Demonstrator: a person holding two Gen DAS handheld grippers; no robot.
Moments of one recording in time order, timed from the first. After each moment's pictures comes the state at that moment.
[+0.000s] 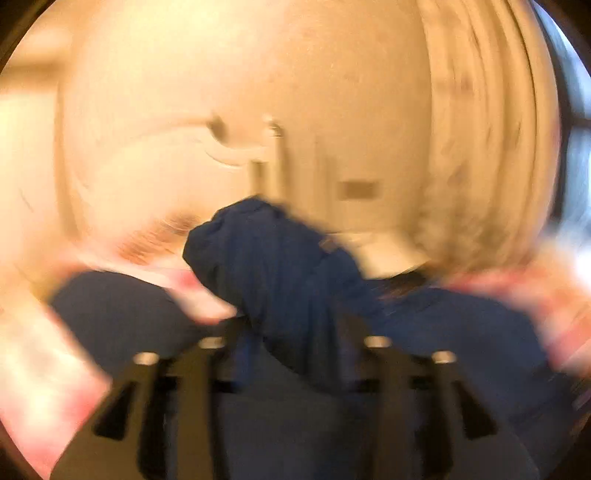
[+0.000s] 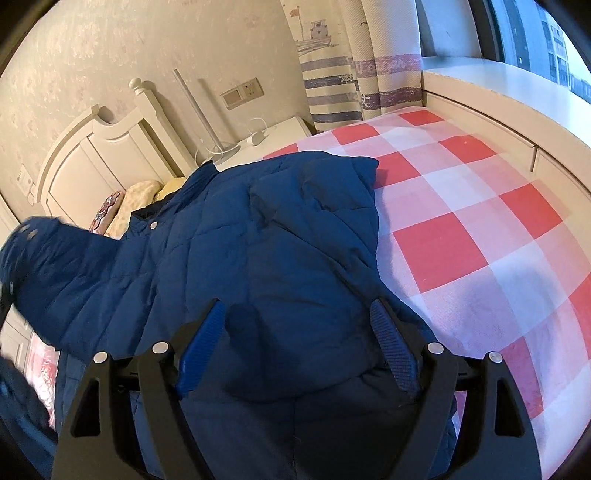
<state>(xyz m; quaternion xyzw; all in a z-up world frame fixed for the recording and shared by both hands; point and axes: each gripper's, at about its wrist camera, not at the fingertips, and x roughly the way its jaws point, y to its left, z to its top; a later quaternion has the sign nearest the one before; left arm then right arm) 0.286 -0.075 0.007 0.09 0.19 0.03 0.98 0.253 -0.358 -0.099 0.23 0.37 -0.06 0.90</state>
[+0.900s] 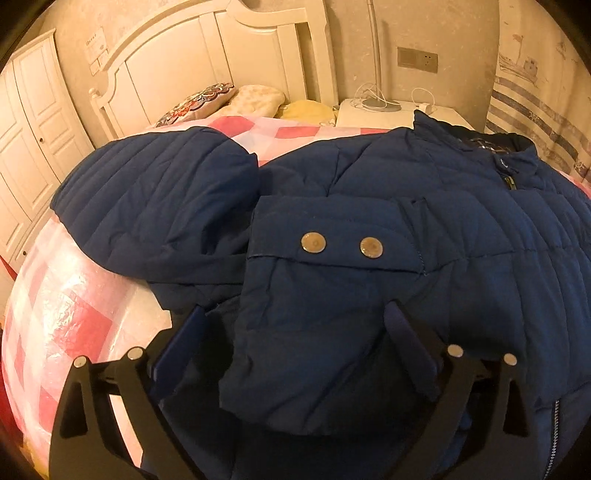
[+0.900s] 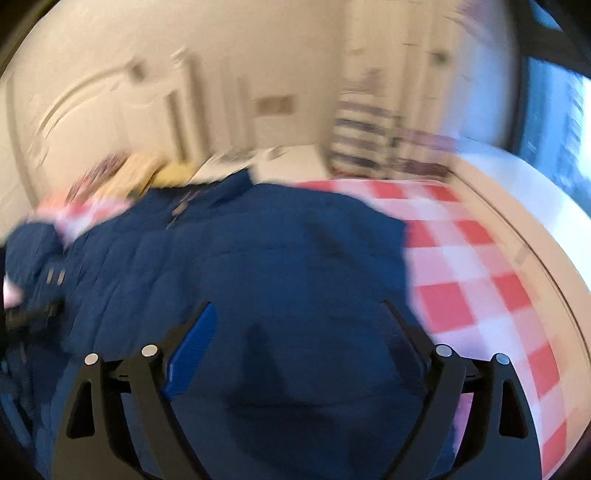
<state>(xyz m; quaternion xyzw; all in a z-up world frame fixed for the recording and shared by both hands) 0.350 -0.007 -0.087 0.06 0.43 0.08 0.90 0.260 -0.273 -0.068 0.04 0.37 -0.06 0.93</state>
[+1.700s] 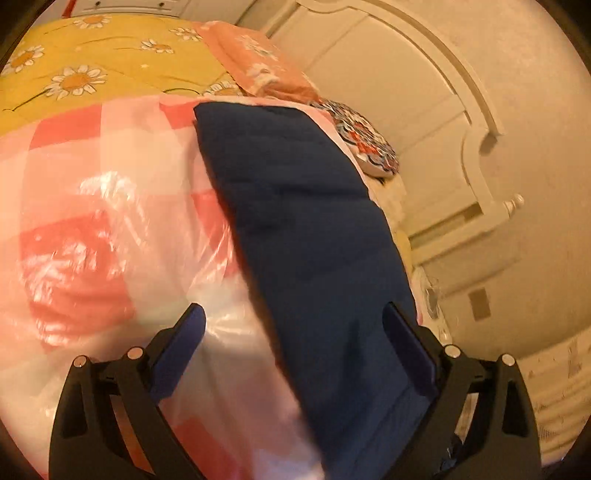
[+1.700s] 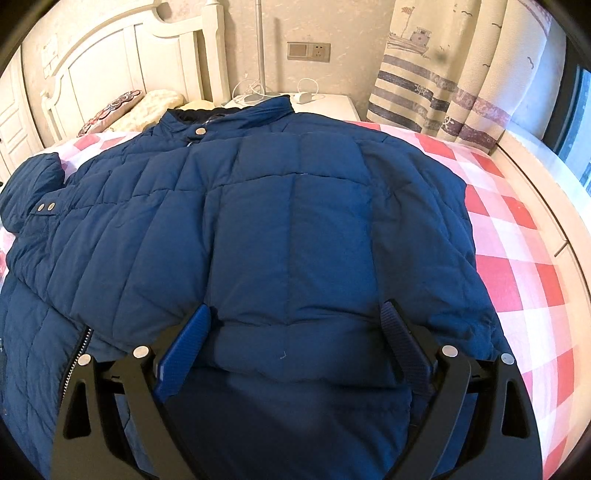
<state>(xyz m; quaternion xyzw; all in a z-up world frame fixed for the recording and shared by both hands) 0.414 0.381 -0.041 -0.42 0.33 0.15 0.83 0.278 -0.262 -0.100 0.02 0.44 -0.04 0.90</state>
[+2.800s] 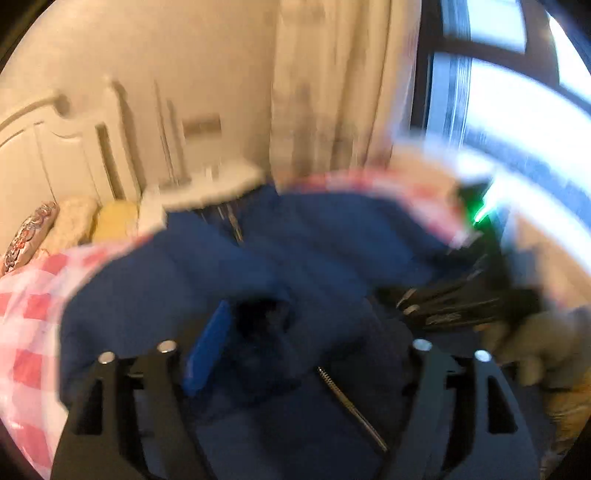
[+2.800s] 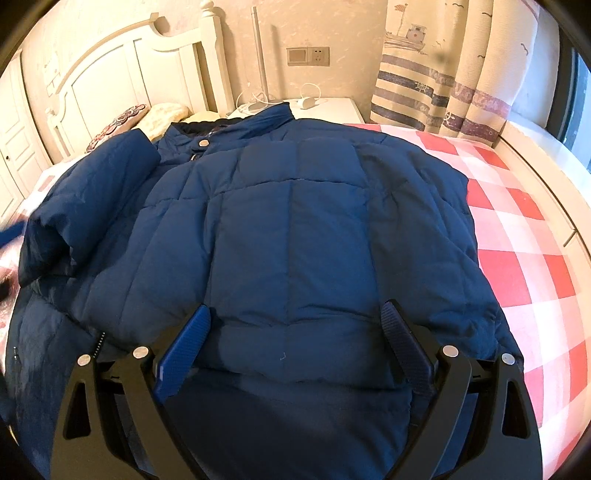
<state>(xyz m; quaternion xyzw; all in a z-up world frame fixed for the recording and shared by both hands) 0.257 -0.061 0.003 0.08 0.27 -0.32 0.90 0.273 -0.267 -0.097 0.06 0.43 -0.02 0.90</state>
